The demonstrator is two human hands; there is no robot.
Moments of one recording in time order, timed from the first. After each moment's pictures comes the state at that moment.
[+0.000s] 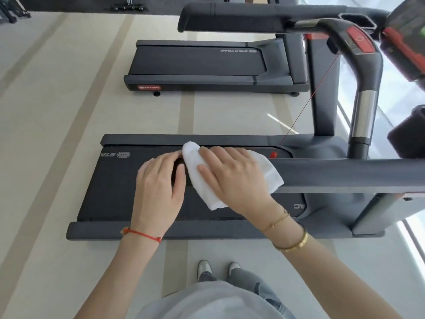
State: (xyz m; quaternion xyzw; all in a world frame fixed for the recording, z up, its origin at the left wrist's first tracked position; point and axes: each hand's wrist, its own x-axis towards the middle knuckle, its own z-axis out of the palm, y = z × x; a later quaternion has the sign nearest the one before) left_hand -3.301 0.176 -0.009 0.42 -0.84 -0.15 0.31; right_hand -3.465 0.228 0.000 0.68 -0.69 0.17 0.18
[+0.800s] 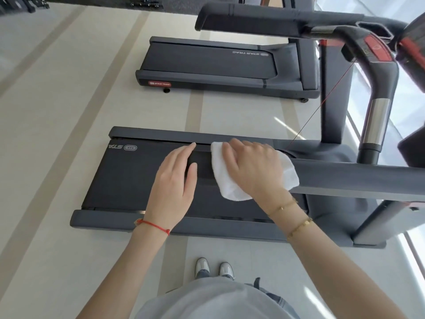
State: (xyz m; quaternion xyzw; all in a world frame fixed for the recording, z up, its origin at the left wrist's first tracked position) left_hand -3.294 0.183 -0.016 0.41 -0.82 -0.24 0.32; right_hand -3.470 0.219 0.013 0.60 -0.78 0.15 0.13
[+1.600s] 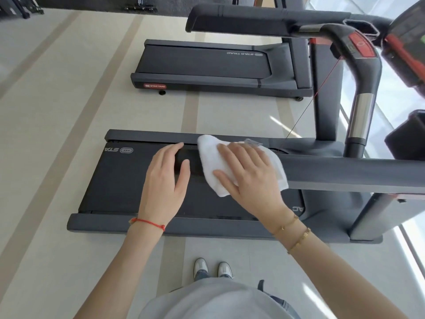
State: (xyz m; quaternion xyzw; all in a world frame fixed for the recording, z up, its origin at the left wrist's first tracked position) left_hand -3.305 0.189 -0.014 0.45 -0.80 -0.23 0.33; right_hand -3.494 0.259 -0.014 0.69 -0.66 0.22 0.21
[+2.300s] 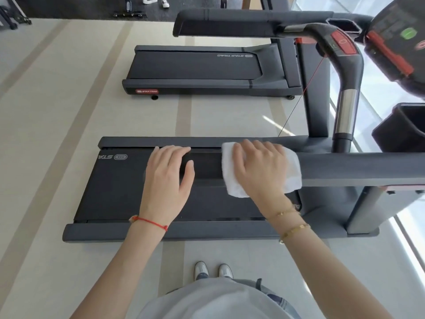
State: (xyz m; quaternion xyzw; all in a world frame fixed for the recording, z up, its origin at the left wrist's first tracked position) left_hand -3.326 0.190 -0.007 0.40 -0.86 -0.13 0.29; right_hand -3.513 0.253 -0.005 0.49 -0.79 0.27 0.25
